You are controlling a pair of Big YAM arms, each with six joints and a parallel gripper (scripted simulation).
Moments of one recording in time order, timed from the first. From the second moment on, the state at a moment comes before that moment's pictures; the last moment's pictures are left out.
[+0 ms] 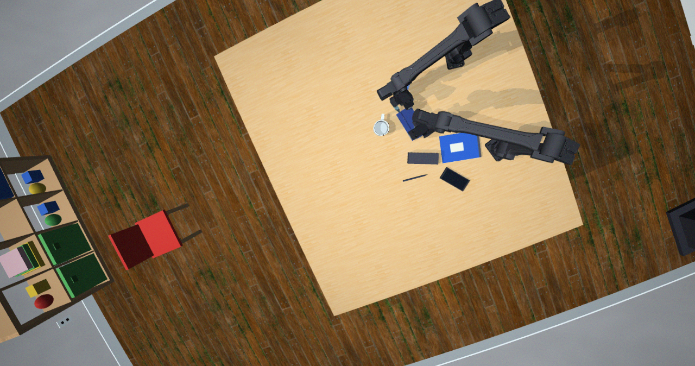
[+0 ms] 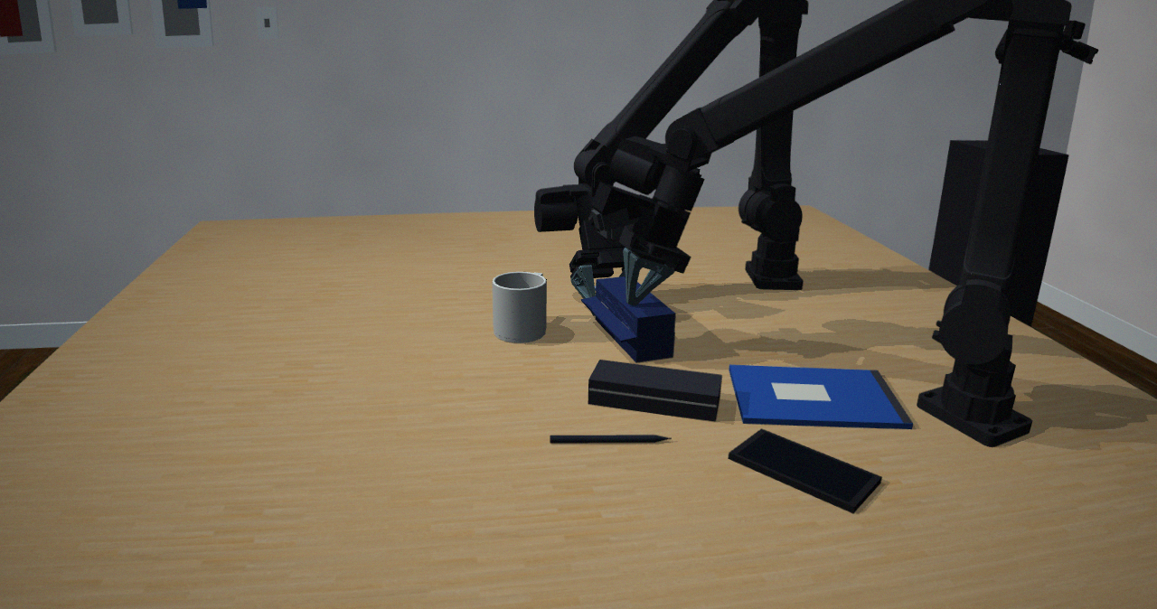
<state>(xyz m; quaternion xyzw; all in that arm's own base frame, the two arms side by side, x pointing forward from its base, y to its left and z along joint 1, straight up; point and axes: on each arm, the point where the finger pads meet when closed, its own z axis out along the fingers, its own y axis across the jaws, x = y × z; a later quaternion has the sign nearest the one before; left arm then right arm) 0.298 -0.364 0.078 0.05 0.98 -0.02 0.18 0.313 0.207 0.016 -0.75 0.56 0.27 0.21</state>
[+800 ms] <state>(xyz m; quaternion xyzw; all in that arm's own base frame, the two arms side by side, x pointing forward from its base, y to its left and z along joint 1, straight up) 0.280 -0.342 0.085 0.05 0.99 0.01 0.16 0.312 0.209 0.016 -0.75 0.56 0.28 0.21</state>
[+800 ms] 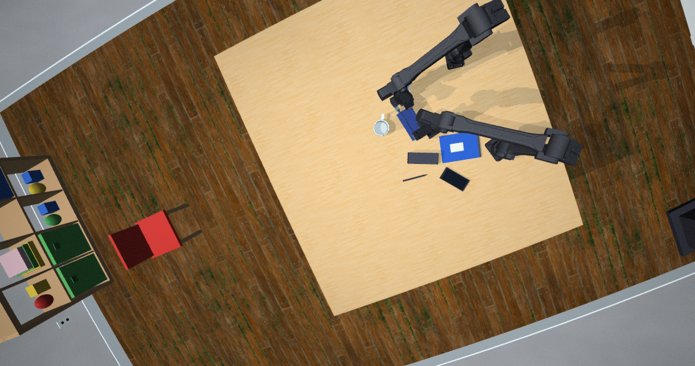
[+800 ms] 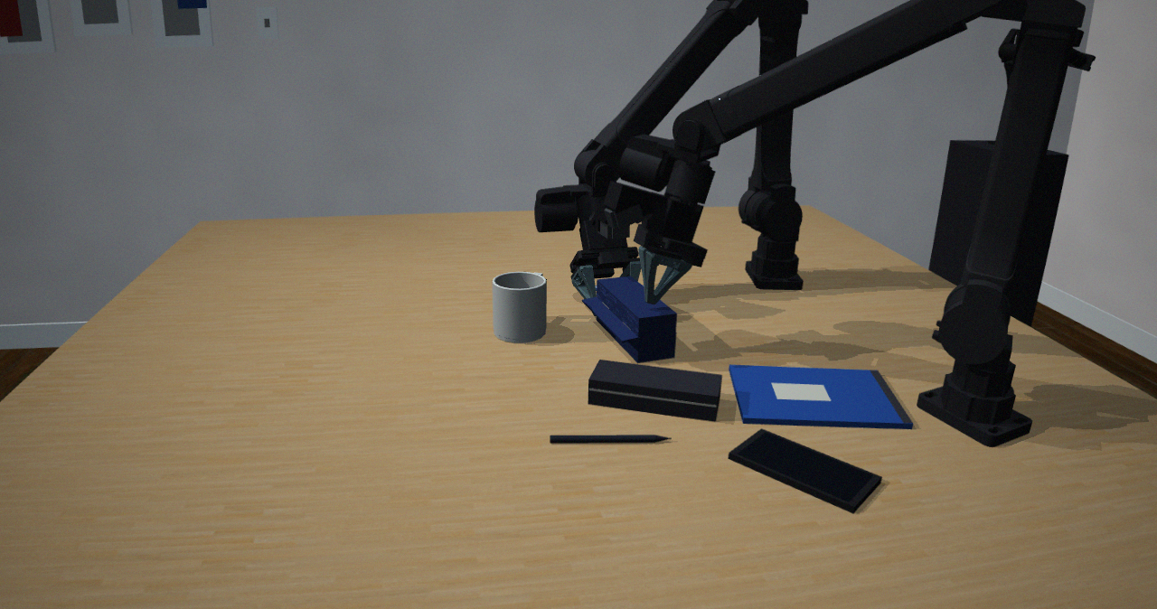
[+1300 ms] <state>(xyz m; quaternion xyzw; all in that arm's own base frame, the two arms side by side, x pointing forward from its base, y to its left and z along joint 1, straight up) 0.271 -0.355 0.145 0.05 0.98 -0.01 0.17 0.312 0.209 0.016 -0.75 0.56 0.28 0.21</state>
